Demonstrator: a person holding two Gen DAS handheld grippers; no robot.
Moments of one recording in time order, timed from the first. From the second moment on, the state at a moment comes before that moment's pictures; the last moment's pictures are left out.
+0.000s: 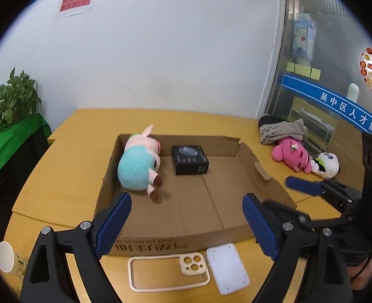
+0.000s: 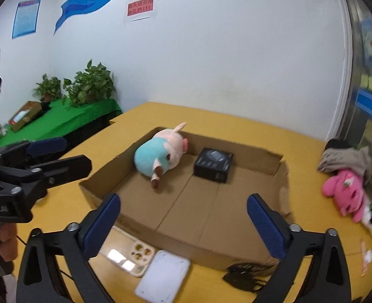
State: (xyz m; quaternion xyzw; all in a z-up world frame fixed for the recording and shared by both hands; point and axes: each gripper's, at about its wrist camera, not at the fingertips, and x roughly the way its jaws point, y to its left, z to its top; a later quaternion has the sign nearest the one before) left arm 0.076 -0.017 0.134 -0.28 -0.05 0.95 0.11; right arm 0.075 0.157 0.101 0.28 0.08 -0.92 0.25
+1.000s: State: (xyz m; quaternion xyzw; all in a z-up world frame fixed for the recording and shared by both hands) left arm 0.040 -0.092 -0.037 -0.51 -0.13 0.85 0.08; right arm 0.060 0.121 -0.026 0.45 0.04 -0.85 0.29
